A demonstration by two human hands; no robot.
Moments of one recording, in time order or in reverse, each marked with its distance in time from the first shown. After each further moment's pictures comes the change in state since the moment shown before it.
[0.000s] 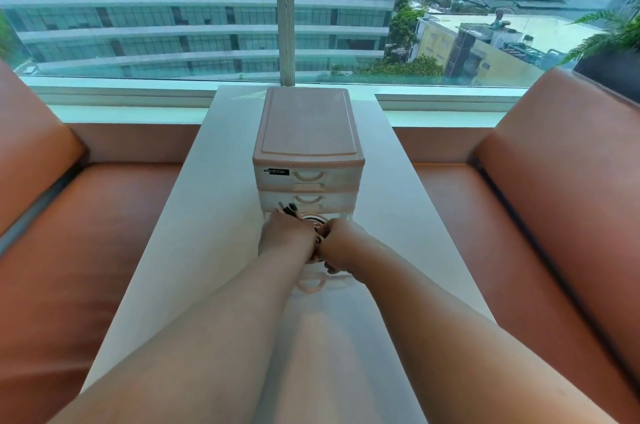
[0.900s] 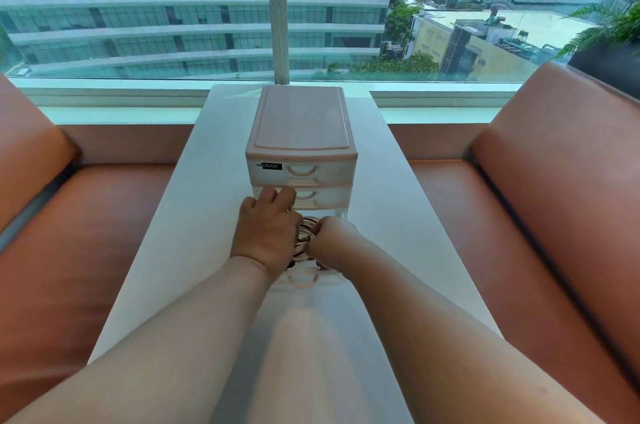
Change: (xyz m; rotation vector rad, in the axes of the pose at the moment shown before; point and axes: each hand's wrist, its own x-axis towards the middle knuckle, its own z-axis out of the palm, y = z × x) left_hand 0.016 -0.028 -0.023 0.881 0.358 1.146; right_hand 0.001 -0.002 -0.001 -0.081 0.022 -0.003
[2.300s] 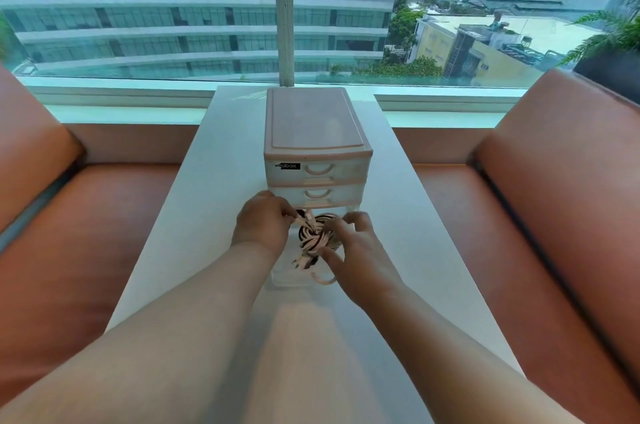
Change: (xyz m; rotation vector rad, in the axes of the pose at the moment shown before) left_hand 0.016 -0.011 0.002 -0.512 -0.128 -0.485; right_hand -0.039 0.032 0.000 0.035 0.277 -0.327
